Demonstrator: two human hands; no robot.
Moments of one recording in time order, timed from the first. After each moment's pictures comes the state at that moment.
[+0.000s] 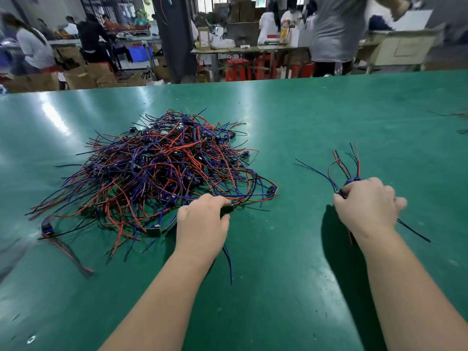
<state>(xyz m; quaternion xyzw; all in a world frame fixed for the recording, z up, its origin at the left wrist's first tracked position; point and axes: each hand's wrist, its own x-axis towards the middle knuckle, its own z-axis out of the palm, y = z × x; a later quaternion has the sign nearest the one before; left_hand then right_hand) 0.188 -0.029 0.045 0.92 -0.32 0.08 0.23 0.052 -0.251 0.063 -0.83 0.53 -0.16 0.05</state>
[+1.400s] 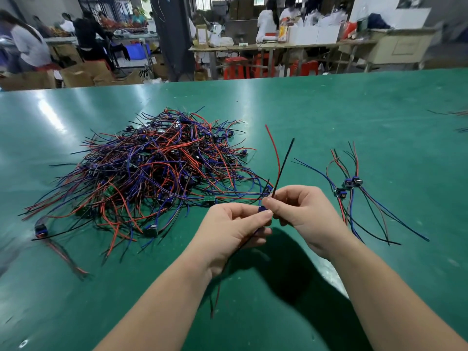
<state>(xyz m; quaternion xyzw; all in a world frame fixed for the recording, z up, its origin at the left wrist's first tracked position) 0.146 -0.042 0.076 0.59 -0.16 -0.40 0.68 0.075 -0.173 0.075 -0.71 0.17 -0.21 0.65</state>
